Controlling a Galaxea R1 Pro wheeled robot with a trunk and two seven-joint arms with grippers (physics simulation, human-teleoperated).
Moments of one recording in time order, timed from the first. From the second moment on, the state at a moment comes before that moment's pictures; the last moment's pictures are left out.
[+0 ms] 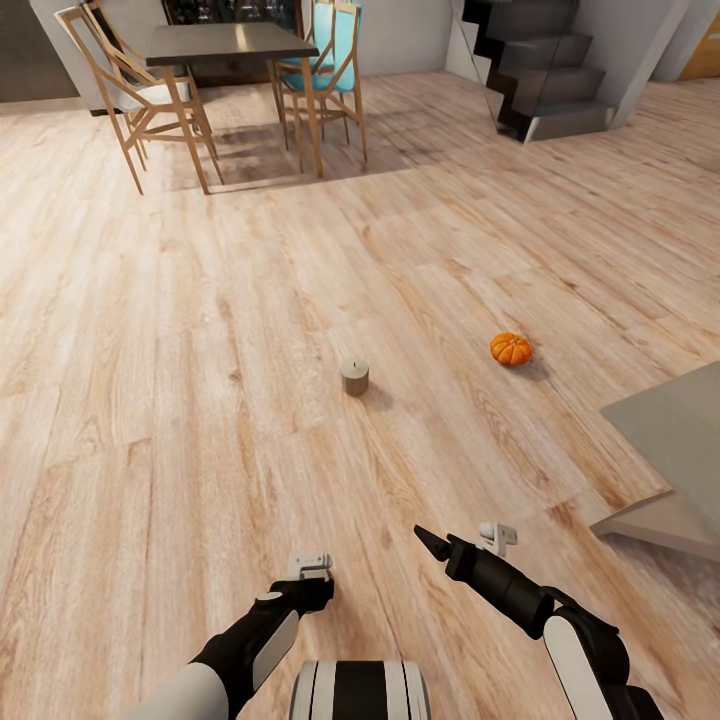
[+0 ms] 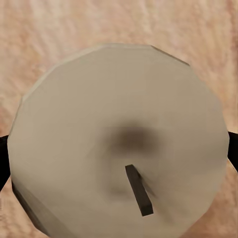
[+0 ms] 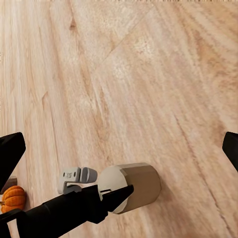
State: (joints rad) left arm -0.59 -0.12 -0.41 -0.44 0.46 0.16 0.19; right arm -0.13 -0.01 -0.03 -1.58 -0.55 0.63 0.36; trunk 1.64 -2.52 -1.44
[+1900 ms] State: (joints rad) left arm -0.79 0.16 -0.09 -0.93 0.66 1.05 0.24; right arm -0.13 -0.01 -0.02 -1.57 -0.54 0.62 0.28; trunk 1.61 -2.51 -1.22
